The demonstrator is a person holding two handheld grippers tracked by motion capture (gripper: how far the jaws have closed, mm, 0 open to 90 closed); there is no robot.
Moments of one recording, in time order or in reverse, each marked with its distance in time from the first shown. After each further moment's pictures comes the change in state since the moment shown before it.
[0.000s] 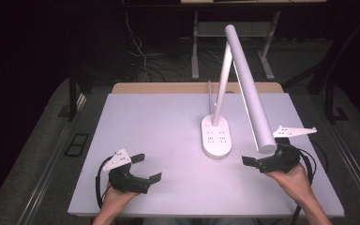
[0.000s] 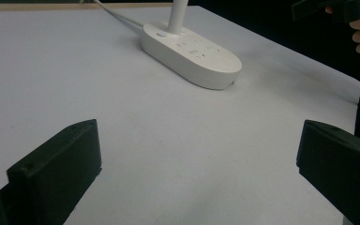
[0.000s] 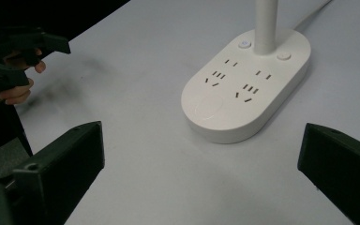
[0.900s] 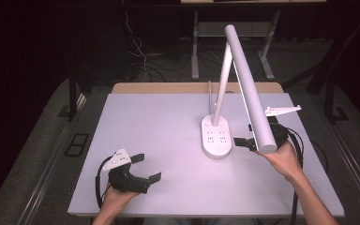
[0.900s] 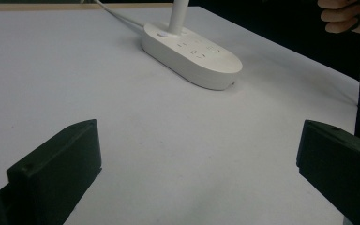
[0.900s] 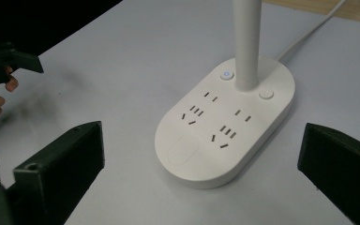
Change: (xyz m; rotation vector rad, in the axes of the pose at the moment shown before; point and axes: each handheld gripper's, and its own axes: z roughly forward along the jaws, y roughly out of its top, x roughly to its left) left arm 0.001 0.000 0.000 -0.003 0.000 -0.002; right arm -0.023 0.046 0.030 0.041 -0.013 -0.018
